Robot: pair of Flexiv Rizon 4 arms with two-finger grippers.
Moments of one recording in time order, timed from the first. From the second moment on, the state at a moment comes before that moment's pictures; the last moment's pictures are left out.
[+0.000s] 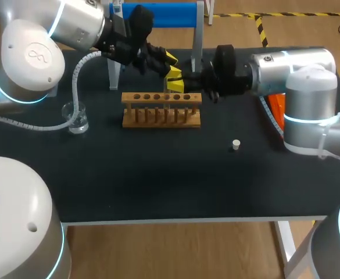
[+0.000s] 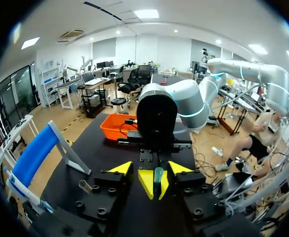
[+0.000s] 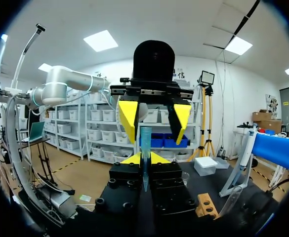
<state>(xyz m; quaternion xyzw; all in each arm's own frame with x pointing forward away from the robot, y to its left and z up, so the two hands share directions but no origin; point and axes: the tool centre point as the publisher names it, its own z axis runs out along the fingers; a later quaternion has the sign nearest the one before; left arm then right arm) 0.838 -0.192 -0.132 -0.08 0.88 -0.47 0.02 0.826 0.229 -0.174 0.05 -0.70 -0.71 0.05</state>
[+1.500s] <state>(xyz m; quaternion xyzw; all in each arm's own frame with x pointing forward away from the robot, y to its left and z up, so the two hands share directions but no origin) 0.838 -0.192 -0.132 -0.08 0.88 -0.47 0.02 0.770 0.021 -0.250 0.00 -0.70 -0.71 0.04</state>
